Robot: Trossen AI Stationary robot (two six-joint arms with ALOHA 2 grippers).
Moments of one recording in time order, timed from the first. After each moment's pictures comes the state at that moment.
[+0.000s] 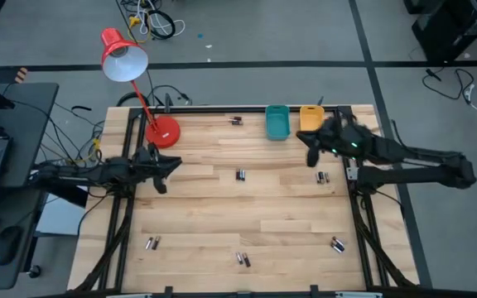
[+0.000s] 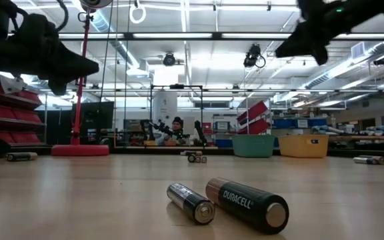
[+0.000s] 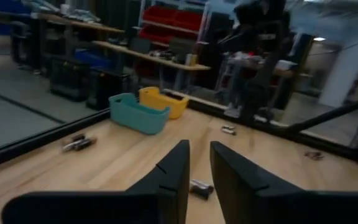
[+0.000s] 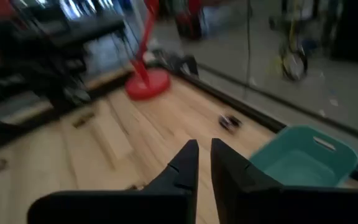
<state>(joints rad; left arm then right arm) -0.04 0.15 0.01 0.17 -0.41 -0.22 -0.27 0.77 0.65 -0.25 0.23 0.31</state>
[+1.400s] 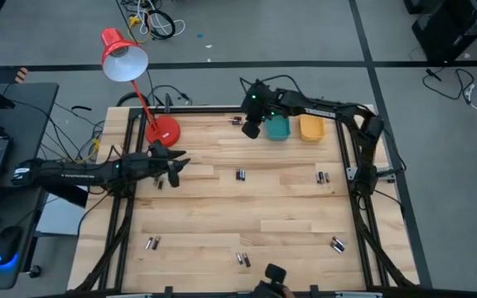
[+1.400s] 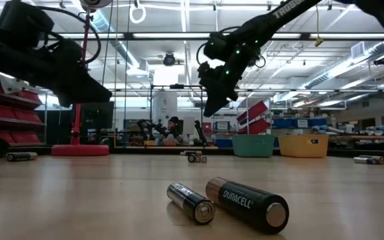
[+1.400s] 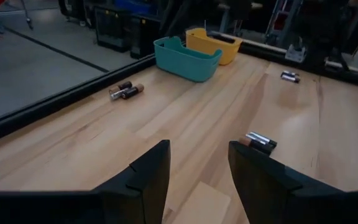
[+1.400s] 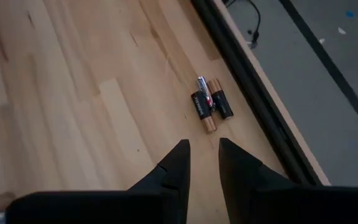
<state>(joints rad) 0.14 0.59 0.10 0.24 -0.35 -0.22 -0.54 1.95 1.55 -0.54 -0.01 -0.14</state>
